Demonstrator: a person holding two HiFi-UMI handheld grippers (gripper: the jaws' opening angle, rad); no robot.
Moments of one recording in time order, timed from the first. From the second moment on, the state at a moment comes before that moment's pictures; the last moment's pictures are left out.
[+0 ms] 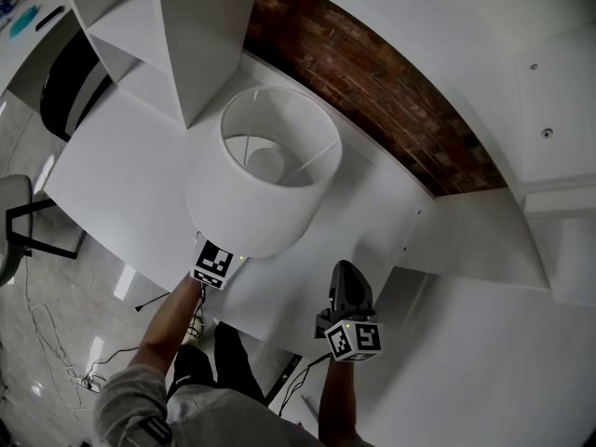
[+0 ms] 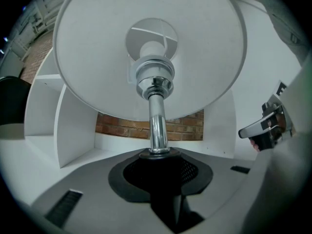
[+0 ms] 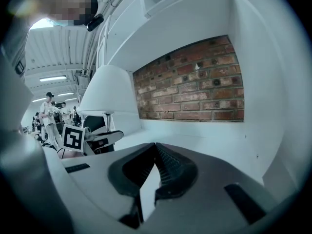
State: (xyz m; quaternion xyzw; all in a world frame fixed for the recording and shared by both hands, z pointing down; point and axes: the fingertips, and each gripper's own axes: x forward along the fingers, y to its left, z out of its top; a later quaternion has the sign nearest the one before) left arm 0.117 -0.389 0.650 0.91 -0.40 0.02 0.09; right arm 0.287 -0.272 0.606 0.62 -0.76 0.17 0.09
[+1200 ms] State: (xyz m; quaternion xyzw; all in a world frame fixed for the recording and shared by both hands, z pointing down) left arm 0.112 -0.368 0.634 0.92 -0.38 -0.03 0.02; right arm 0.270 -0.249 0.643 0.63 -0.76 0.13 0.08
